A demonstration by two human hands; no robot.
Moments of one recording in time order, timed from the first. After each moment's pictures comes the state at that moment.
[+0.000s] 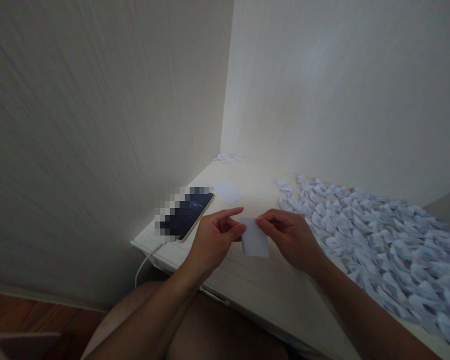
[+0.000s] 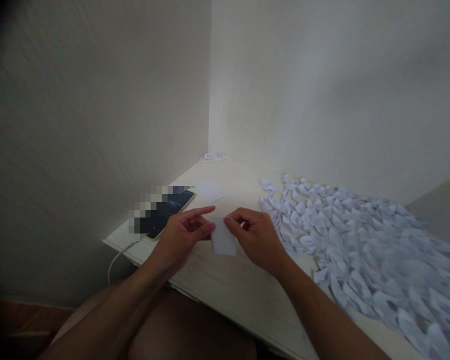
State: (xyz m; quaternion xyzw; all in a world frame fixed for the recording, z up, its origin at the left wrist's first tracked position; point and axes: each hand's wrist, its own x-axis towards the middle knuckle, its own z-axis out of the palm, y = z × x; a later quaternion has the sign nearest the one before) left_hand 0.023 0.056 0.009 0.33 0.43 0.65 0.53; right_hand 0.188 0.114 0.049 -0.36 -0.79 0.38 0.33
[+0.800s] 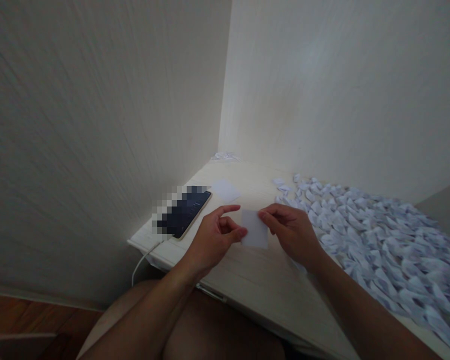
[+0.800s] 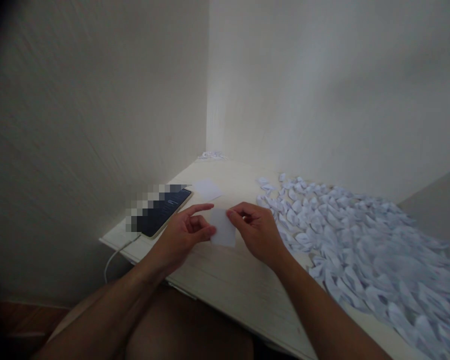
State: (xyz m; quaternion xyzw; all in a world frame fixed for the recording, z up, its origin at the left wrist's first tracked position) left_hand 0.018 0.054 0.011 0.38 0.43 0.60 0.56; right_hand 0.189 0.117 0.050 -0.36 -0.76 0.37 0.39
